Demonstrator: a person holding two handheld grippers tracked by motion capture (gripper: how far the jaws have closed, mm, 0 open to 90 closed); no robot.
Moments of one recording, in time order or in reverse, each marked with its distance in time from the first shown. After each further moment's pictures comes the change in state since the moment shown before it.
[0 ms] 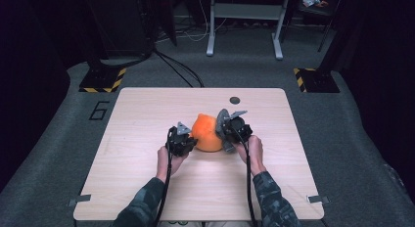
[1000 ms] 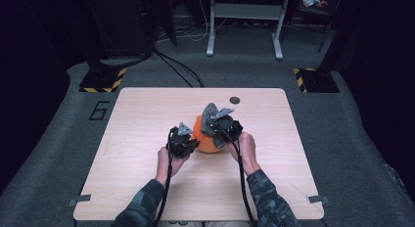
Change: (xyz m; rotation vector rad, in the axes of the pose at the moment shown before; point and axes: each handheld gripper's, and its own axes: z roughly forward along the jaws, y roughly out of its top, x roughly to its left) left arm -0.012 0.008 -0.014 0.021 -0.048 0.019; right arm 0.038 0.027 -0.026 -0.062 -0.037 -0.152
